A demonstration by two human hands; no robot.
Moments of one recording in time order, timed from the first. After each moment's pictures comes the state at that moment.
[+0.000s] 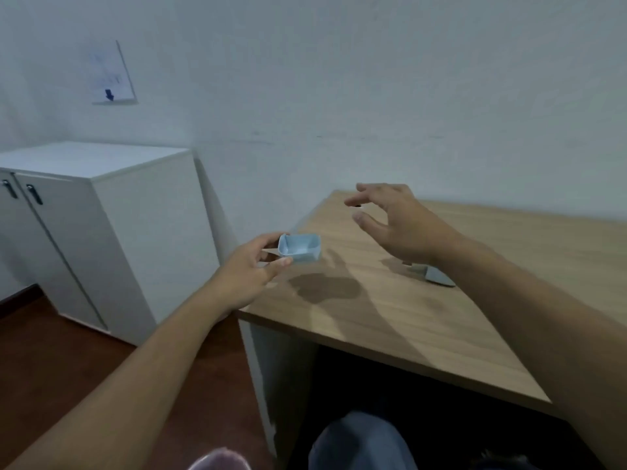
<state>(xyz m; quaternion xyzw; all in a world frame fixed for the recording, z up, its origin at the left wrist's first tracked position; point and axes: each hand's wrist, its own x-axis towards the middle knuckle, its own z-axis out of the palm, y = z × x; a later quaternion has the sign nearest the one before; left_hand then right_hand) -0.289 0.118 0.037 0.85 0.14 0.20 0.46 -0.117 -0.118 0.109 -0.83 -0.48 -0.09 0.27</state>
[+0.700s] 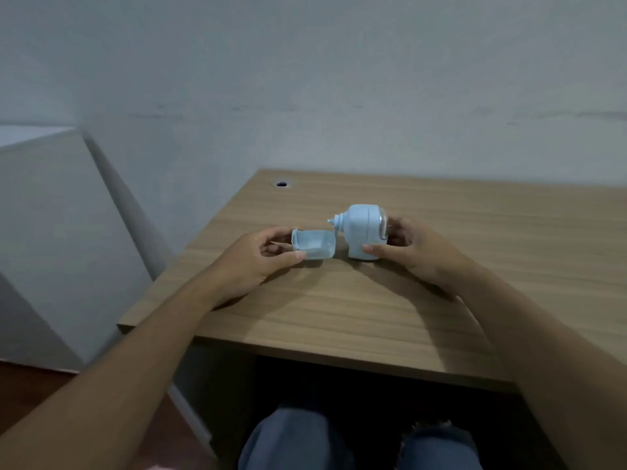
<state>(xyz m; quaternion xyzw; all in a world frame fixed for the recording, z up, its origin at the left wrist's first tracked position) -0.166 0.033 0.008 0.86 0.05 0.09 0.50 -0.028 -0.264 0.012 -0.81 -0.29 0.10 0.50</state>
